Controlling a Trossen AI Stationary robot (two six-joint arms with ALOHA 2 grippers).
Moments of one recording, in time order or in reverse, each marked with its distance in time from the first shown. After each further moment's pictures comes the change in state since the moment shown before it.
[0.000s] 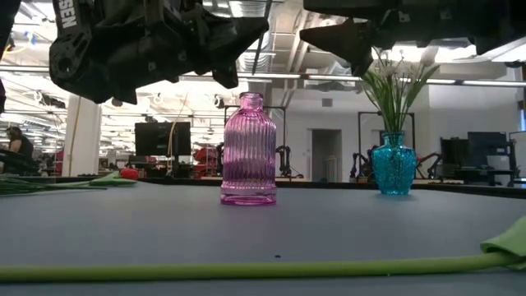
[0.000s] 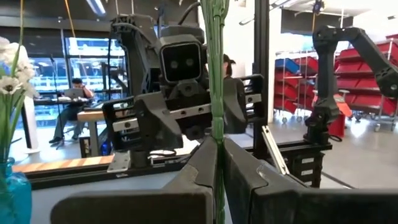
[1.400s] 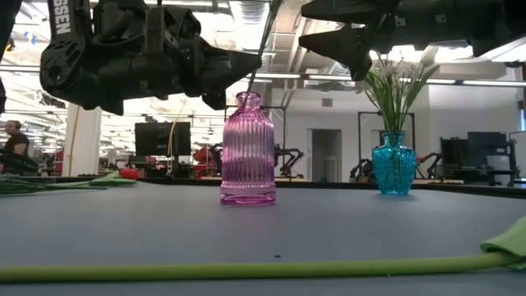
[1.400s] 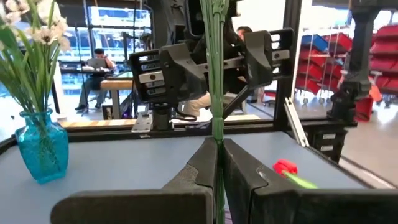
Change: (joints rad) left arm 0.022 0.000 -0.069 -0.046 -0.078 -0.009; right arm -0.016 0.000 0.000 -0.015 0.000 0.034
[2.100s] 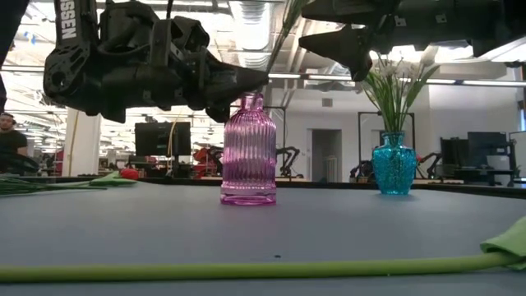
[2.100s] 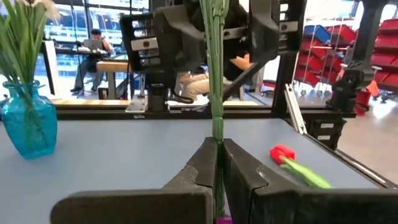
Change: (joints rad) left arm -0.017 0.071 0.030 -0.014 -0.015 -0.030; right arm 0.000 0.000 0.000 -0.003 0.001 0.003
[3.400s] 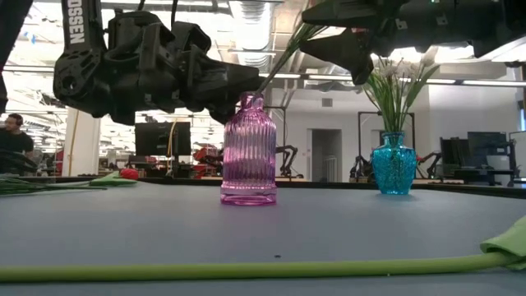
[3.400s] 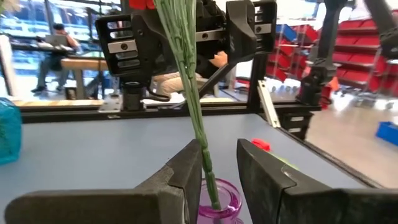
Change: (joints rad) left arm 0.070 -0.003 -0.002 -0.008 0.207 -0.025; right arm 0.000 -0.002 0.000 -0.030 0.000 0.023
